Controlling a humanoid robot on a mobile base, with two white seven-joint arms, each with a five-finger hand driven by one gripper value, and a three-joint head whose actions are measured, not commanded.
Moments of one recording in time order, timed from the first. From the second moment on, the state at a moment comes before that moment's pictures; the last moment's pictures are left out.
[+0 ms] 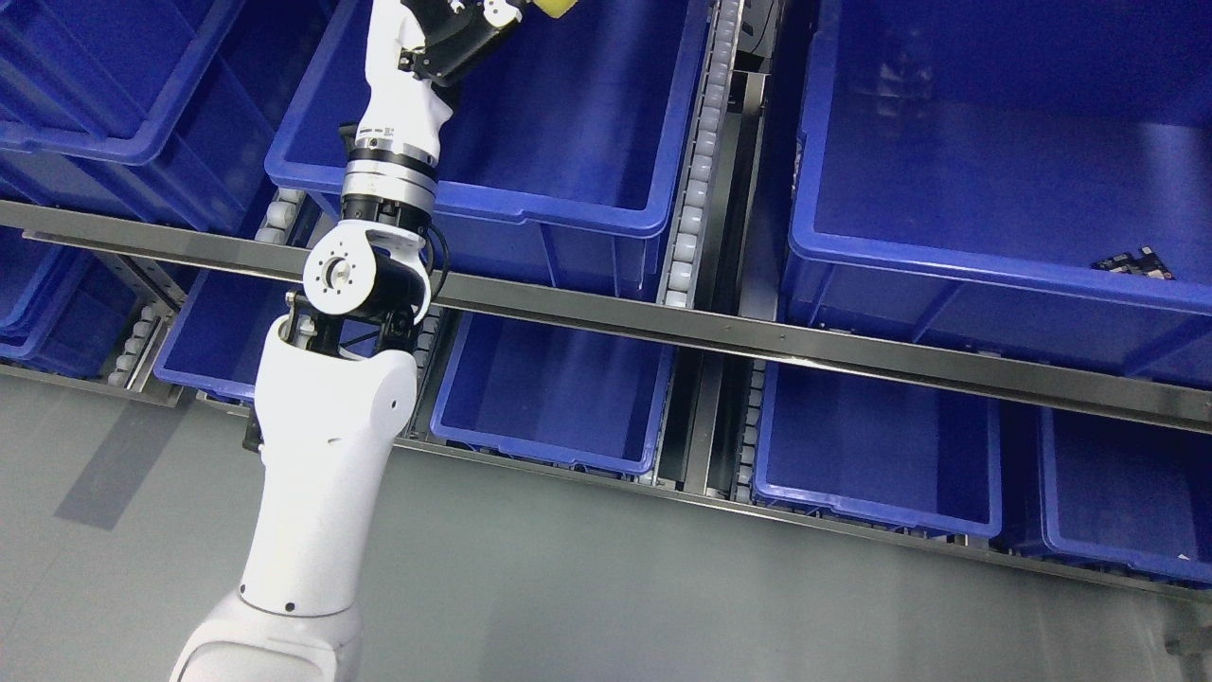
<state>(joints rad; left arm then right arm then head) -0.65 0.00 -0.15 -1.59 0.30 0.12 0.13 0.00 0.00 -0.09 0.00 0.00 -0.10 0.02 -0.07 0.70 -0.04</state>
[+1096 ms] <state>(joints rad) -0.55 0.00 -0.17 -1.58 0.27 -0.09 -0.20 0.00 0.00 -0.09 0.00 0.00 -0.10 0.02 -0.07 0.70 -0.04</state>
